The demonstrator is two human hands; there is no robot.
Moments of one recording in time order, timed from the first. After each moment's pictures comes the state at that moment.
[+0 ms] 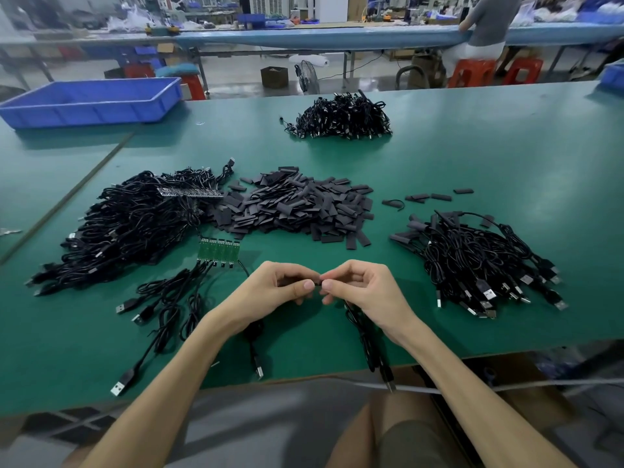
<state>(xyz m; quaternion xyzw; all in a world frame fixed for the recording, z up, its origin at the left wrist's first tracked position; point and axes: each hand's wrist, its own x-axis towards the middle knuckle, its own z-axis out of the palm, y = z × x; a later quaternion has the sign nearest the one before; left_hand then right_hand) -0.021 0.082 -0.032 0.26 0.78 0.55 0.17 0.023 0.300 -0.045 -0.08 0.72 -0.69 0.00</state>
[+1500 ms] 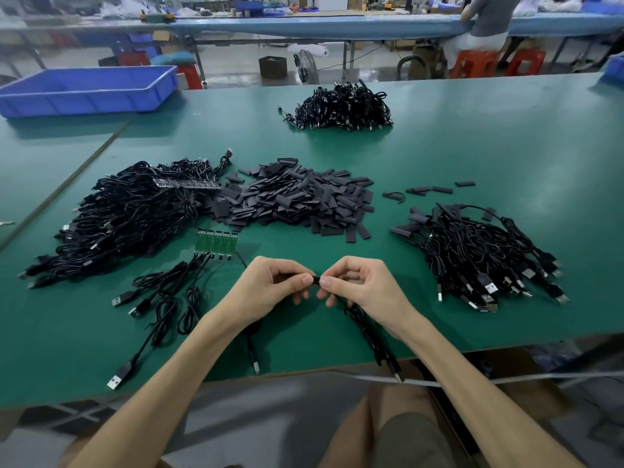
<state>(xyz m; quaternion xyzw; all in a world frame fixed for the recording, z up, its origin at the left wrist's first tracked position) -0.018 0.082 -0.040 0.28 0.79 0.55 0.08 0.026 0.298 -0.041 -0.08 0.75 -0.66 0.04</state>
